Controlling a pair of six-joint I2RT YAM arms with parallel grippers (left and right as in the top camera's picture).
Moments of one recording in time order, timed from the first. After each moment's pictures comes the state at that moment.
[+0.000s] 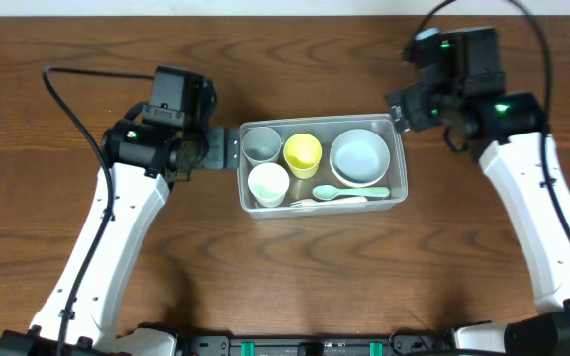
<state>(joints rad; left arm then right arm) -0.25 1.44 1.34 -0.95 -0.01 -0.16 0.15 1.56 1.47 -0.79 -0.01 -0.15</state>
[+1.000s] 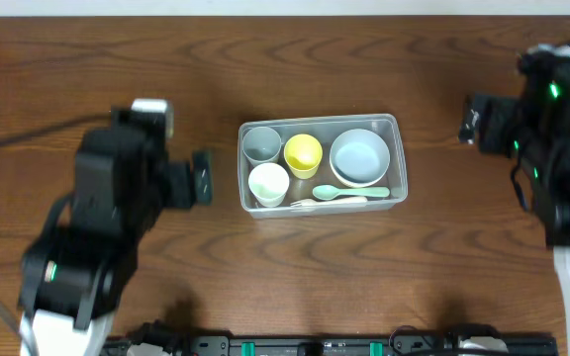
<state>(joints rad) -0.24 0.91 1.22 -1.00 -0.06 -0.17 0.02 1.10 1.37 -0.89 0.09 0.13</state>
